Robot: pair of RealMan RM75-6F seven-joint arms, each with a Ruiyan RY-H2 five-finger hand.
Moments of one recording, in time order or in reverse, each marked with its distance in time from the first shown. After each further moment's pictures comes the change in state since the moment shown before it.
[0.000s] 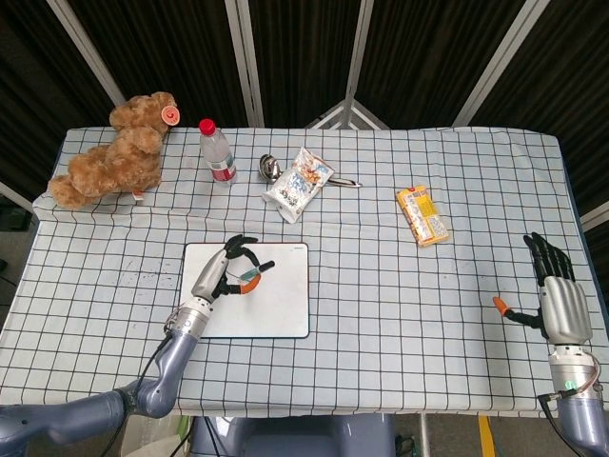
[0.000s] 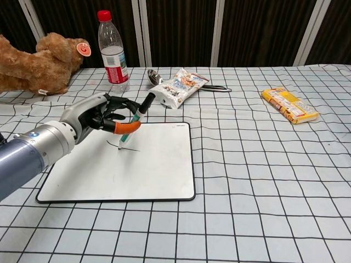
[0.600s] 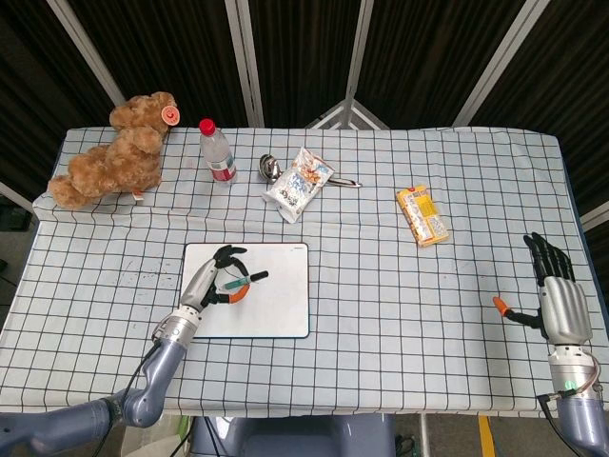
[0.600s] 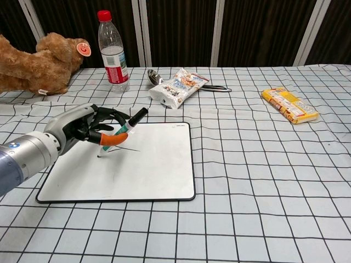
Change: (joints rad) left arm 0.060 0.064 0.050 -0.075 -0.007 0.002 0.008; right arm 0.000 -0.003 0.002 0.000 0.005 0.003 -0.006
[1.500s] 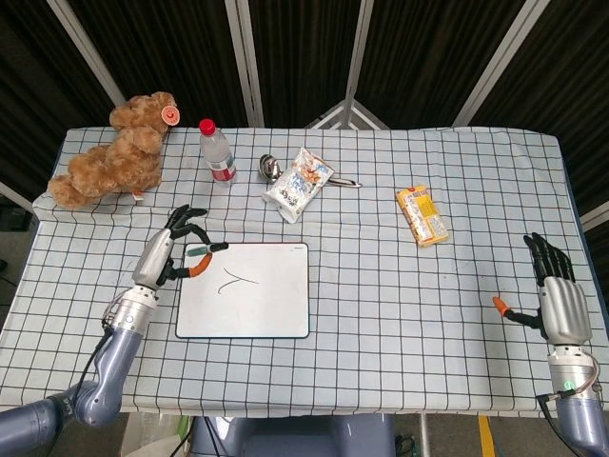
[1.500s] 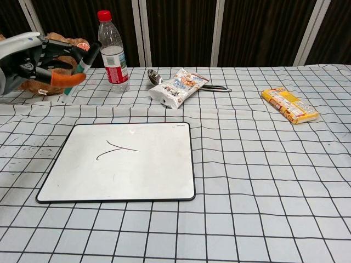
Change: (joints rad) left arm 0.043 0.275 -0.070 -0.231 0.054 0.121 0.176; right arm -0.001 0.001 0.000 -0.007 0.005 -0.002 -0.007
